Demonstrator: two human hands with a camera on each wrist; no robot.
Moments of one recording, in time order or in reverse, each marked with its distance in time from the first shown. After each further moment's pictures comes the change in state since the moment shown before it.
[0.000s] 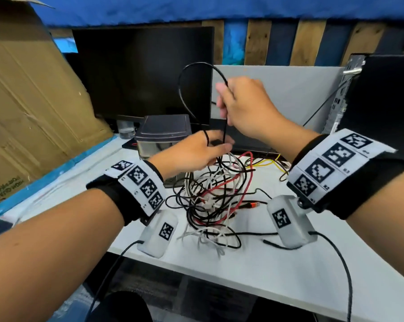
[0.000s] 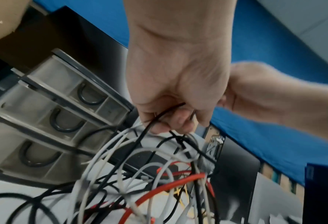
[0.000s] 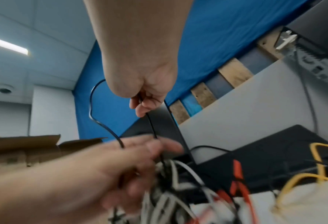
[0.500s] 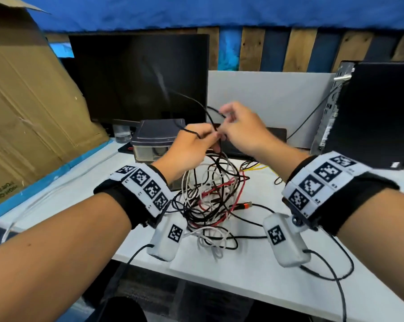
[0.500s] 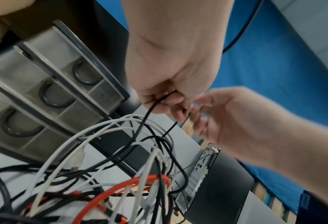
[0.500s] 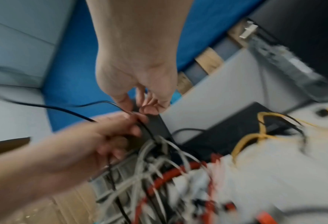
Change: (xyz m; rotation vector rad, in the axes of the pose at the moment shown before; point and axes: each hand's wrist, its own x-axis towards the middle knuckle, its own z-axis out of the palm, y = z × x) left_hand 0.011 0.003 0.006 -0.106 0.305 0.098; right_hand -0.015 0.036 0.016 0.185 -0.094 0.228
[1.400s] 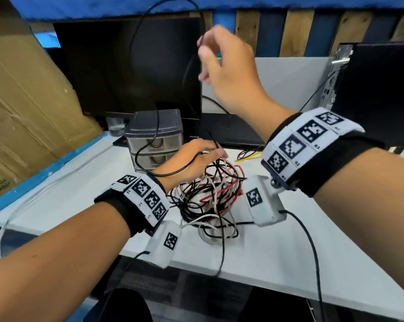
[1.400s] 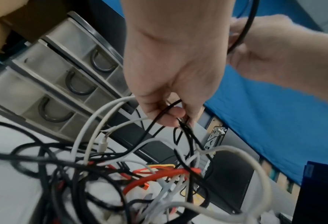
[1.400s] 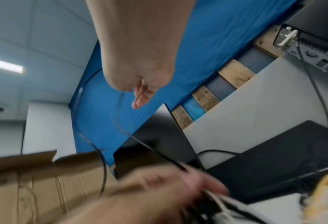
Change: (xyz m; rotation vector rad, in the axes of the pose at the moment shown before) left_hand -0.028 -0.021 0.015 0.084 -0.245 -0.060; right_hand 0.032 -0.052 -0.008 0.061 0.323 -0.418
